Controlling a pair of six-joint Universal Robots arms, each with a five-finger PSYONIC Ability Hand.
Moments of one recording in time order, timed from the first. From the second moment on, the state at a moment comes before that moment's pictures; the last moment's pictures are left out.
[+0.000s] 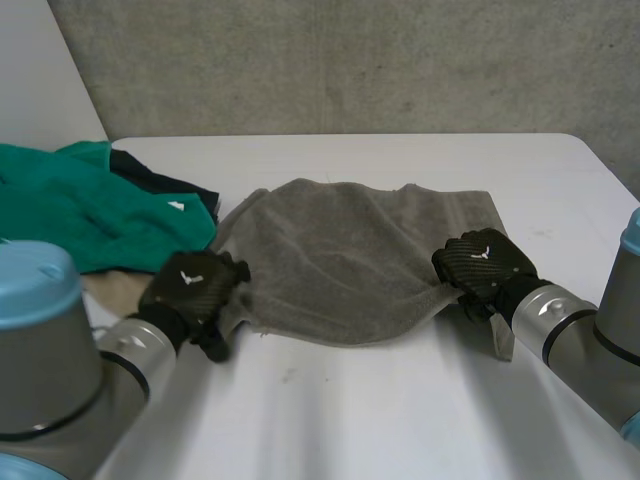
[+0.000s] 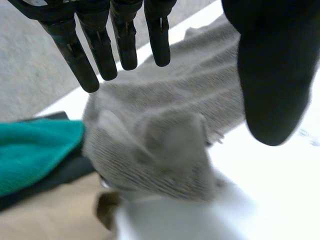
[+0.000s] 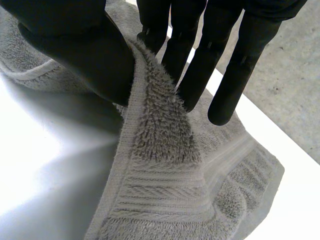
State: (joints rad) left arm 4.22 -1.79 -1.85 3.27 -1.57 3.41; right arm 1.86 -1.28 1.77 -0.13 1.27 2.63; left_hand 0.39 0.37 0.37 0.36 0.18; right_hand 1.13 1.17 1.19 1.20 1.03
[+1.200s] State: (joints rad) left arm 4.35 -1.92 -1.72 3.43 -1.57 3.45; right arm 1.55 -1.42 1.90 0.02 1.26 3.15; left_hand 1.16 1.19 1.19 1.20 0.98; right_hand 0.25 0.24 0.24 0.24 0.08
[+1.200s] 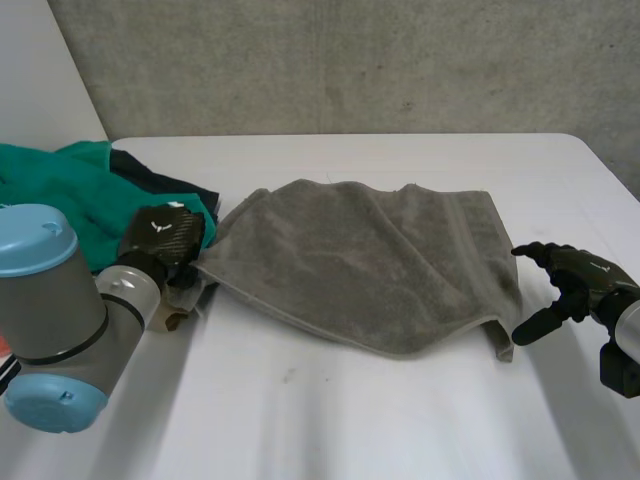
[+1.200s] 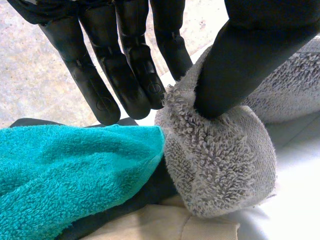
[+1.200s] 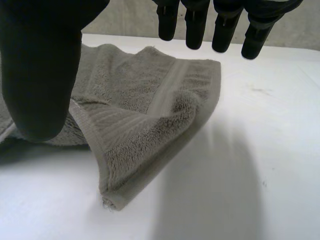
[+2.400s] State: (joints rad) left arm 4.30 -2.02 -1.45 3.00 -1.44 3.83; right arm 1.54 -1.16 1.48 0.31 1.40 2.23; left_hand 1.16 1.20 1.19 1.20 0.98; right_hand 1.13 1.18 1.18 1.20 1.01
